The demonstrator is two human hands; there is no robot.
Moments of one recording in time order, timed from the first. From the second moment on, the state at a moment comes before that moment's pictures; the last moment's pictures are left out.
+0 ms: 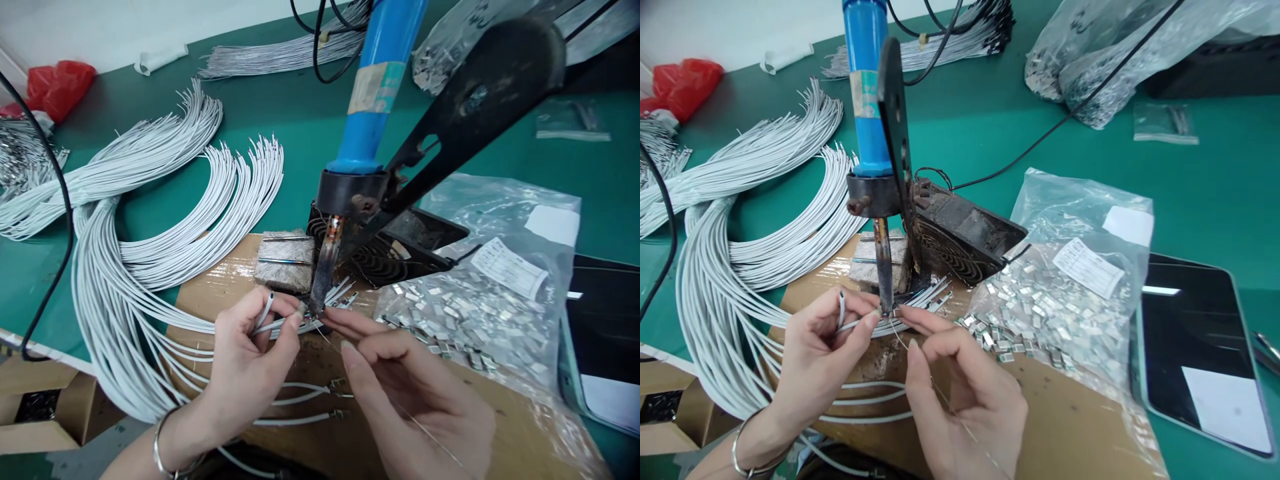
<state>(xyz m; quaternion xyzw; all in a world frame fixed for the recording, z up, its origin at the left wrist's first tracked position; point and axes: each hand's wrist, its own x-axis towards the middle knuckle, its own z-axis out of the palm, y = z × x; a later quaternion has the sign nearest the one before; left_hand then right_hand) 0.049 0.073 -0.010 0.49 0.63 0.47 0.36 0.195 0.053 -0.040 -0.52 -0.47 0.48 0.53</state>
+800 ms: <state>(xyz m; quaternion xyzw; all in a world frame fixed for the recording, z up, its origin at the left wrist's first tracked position) 0.049 0.068 -0.013 0.51 0.62 0.46 0.38 0.195 0.058 -0.040 -0.52 -0.45 0.49 0.54</state>
